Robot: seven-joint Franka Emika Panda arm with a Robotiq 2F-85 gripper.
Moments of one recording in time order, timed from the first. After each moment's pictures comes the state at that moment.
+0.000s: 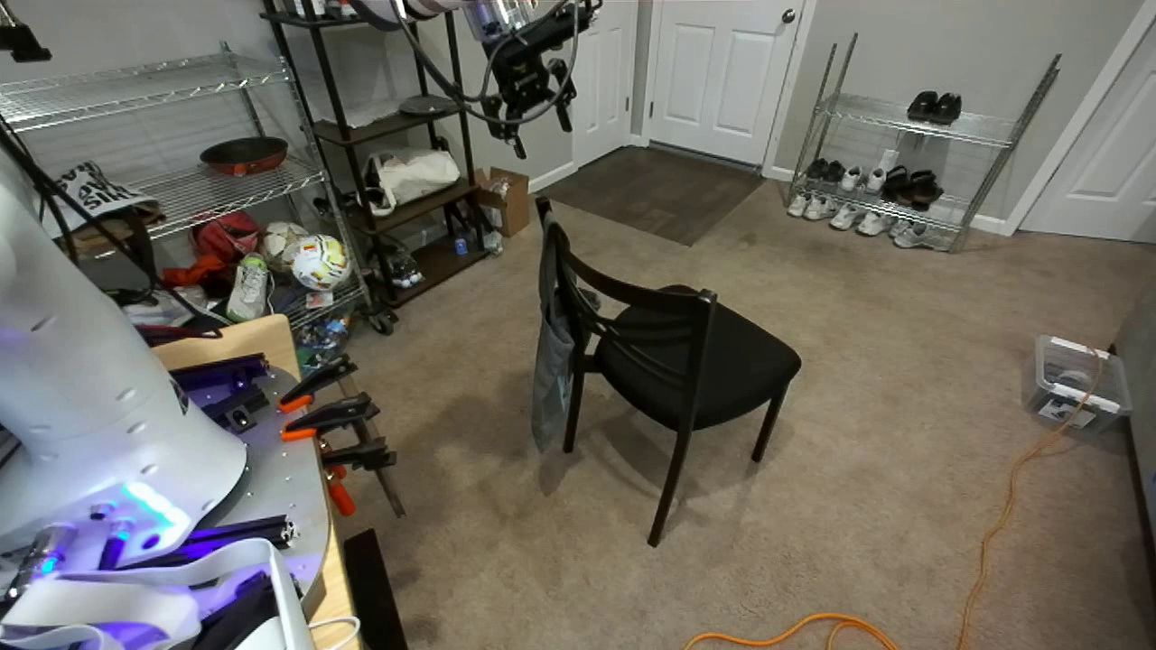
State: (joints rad) arm 0.19 0.16 0.20 -2.10 -0.37 2.48 -0.97
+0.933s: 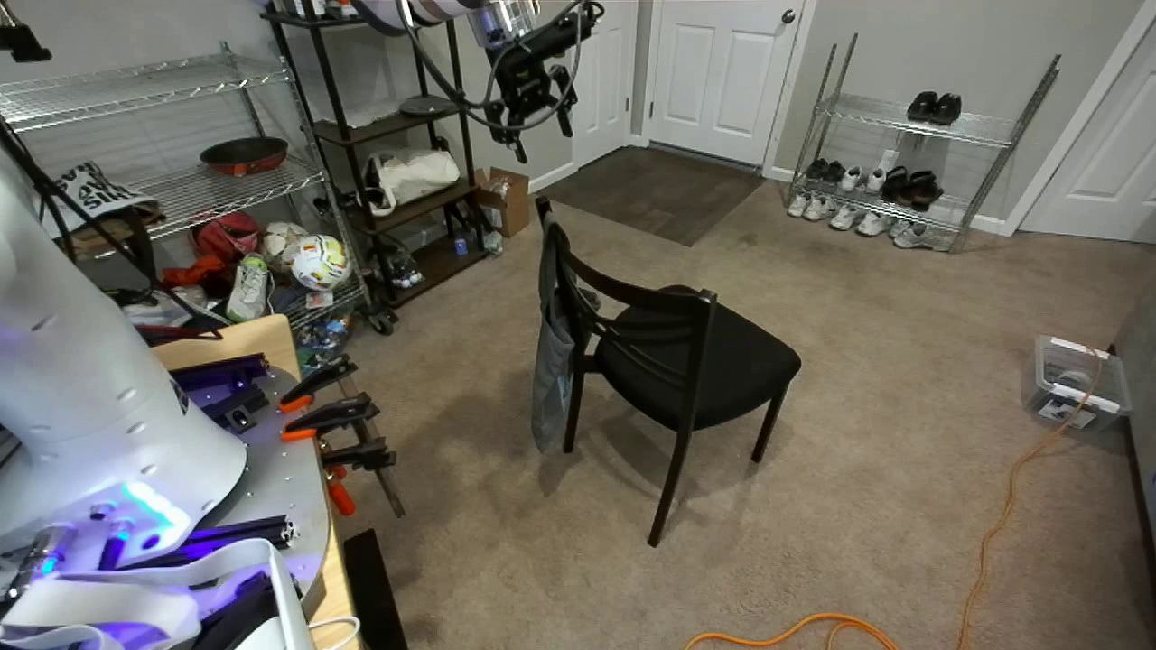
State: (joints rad) arm 0.19 0.18 0.20 -2.08 -0.36 2.48 -0.97
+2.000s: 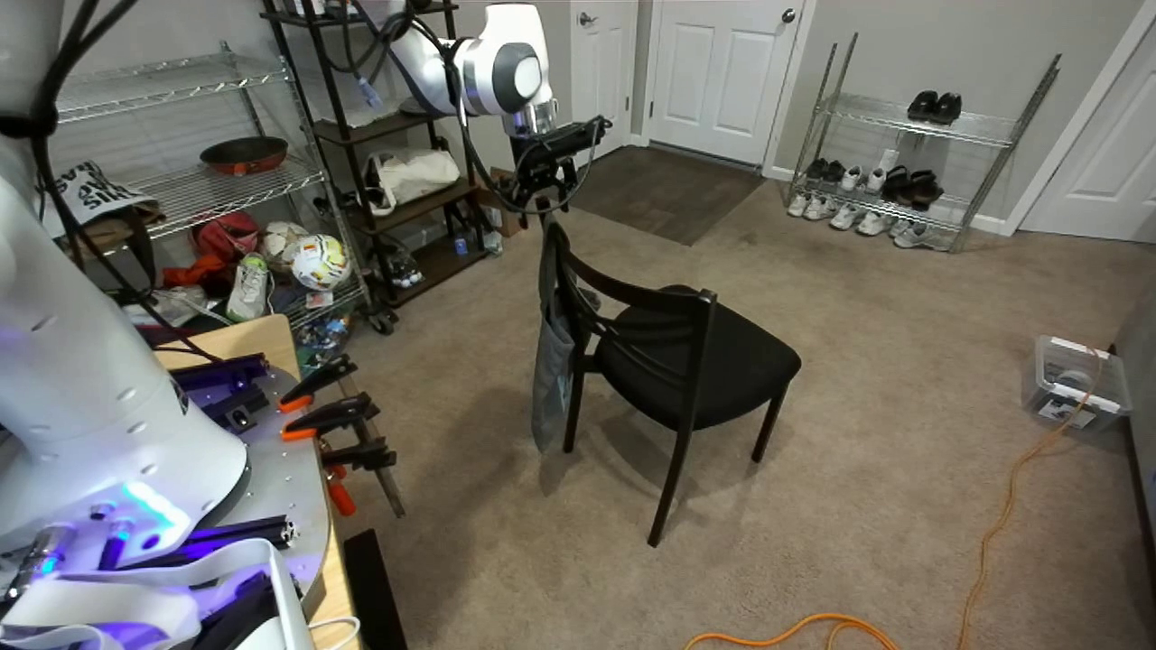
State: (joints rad) arm 0.19 0.58 0.24 -1.85 -0.34 2.48 -0.98
